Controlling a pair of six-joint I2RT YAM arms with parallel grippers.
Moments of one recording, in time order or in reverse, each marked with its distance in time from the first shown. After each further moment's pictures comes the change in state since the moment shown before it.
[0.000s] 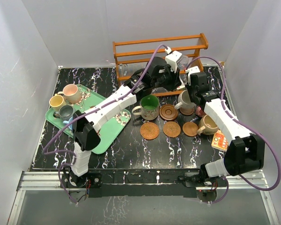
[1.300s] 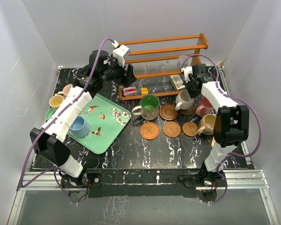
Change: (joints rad) left arm 0.422 -0.467 -0.475 -0.073 0.207 0.298; right arm -0.141 0.373 0.253 -0.097 -0.327 -0.213
